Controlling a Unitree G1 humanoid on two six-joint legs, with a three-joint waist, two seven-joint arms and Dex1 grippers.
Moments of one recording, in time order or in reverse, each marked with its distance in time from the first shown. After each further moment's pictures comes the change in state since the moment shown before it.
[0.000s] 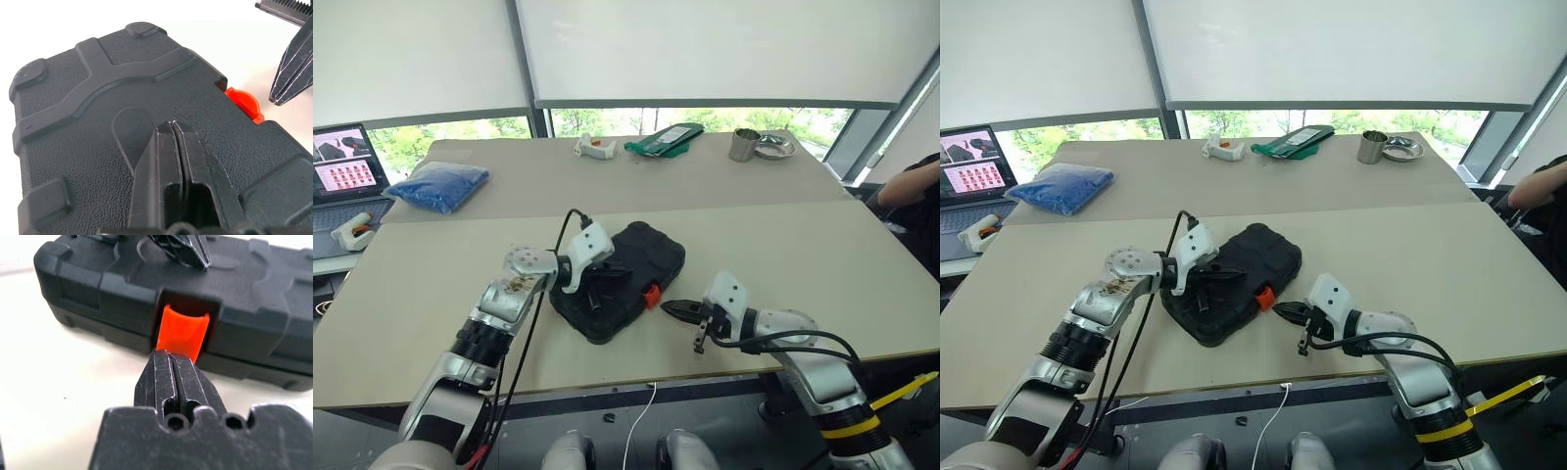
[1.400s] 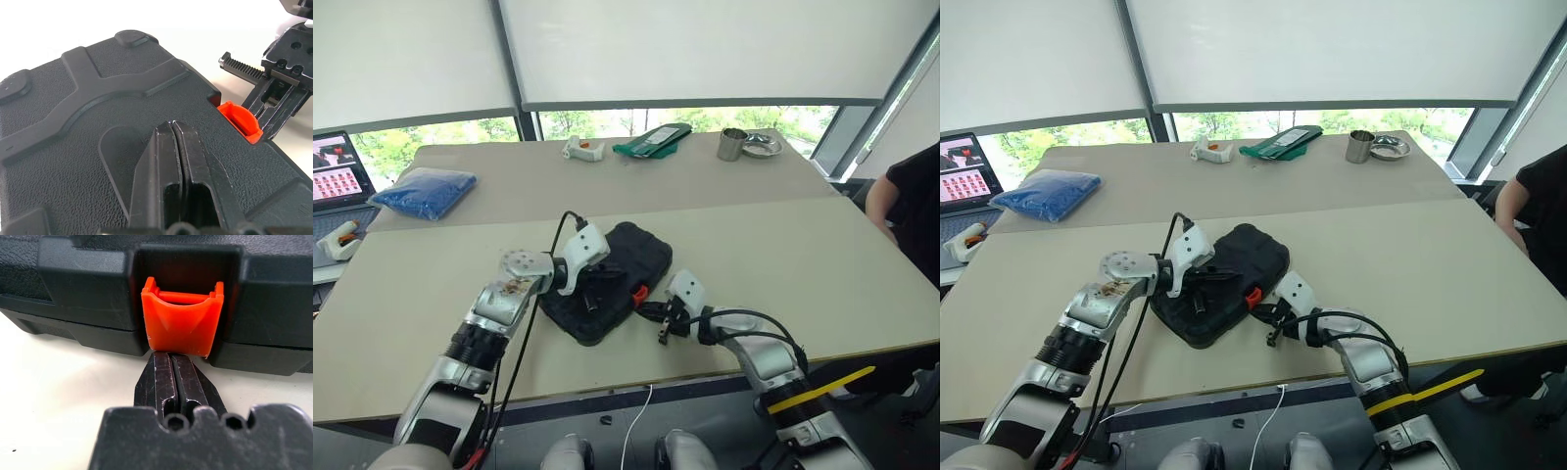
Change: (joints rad) left arm 0.062 0.009 0.055 -0.033 -0.030 -0.004 0.008; right arm -0.134 0.178 0.073 0.260 -0.079 -0.004 0.024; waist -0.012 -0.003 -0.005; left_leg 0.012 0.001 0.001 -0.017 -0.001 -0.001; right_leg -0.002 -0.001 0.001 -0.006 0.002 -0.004
